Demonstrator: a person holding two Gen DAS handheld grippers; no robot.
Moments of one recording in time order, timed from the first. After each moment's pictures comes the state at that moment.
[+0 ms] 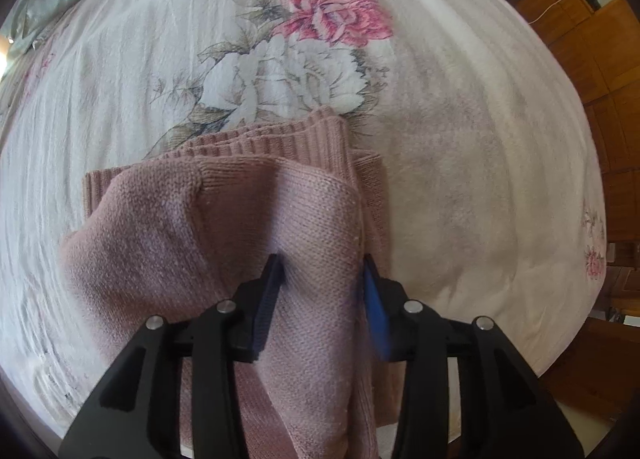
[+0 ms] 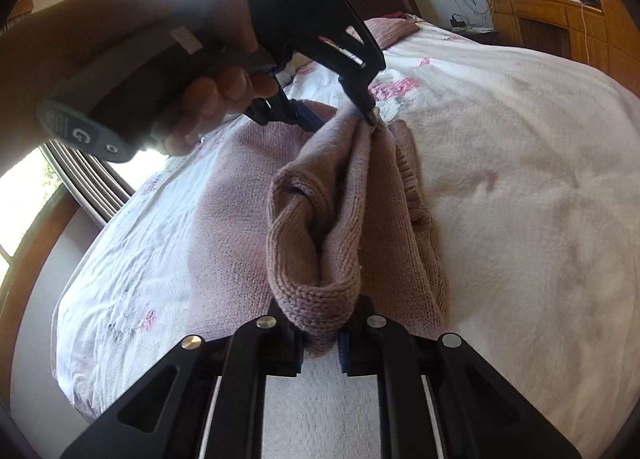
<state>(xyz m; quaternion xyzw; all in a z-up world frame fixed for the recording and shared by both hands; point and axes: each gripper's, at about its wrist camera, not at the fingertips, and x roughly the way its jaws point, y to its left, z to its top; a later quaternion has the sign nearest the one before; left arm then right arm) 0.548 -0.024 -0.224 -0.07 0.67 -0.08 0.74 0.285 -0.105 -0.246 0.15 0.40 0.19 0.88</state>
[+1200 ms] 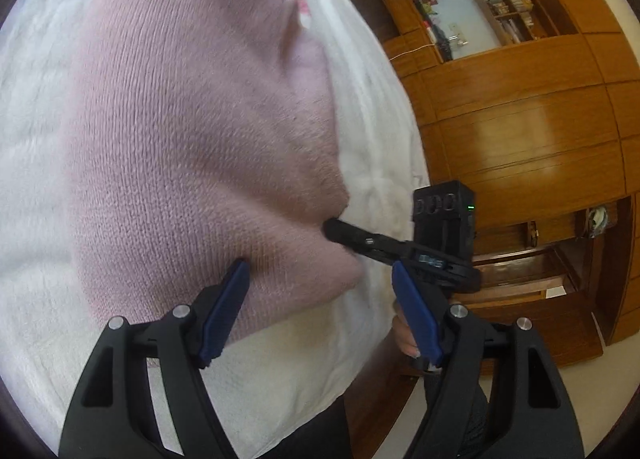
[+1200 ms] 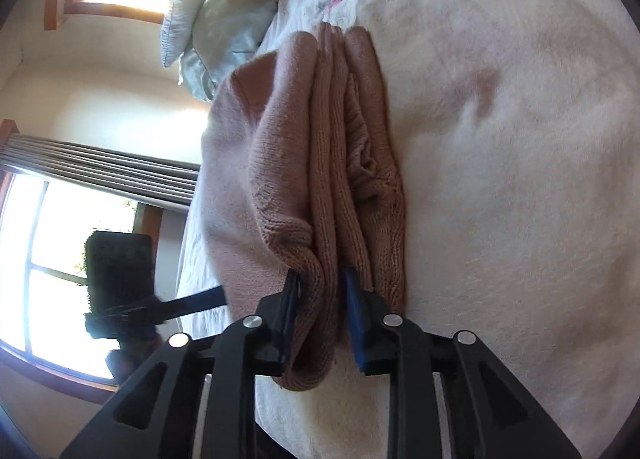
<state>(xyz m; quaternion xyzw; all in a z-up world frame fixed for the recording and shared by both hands) 0.384 0.080 -0.270 -0.31 0.58 -0.30 0.69 0.382 -0.182 -0.294 0.33 0.55 0.32 0.69</state>
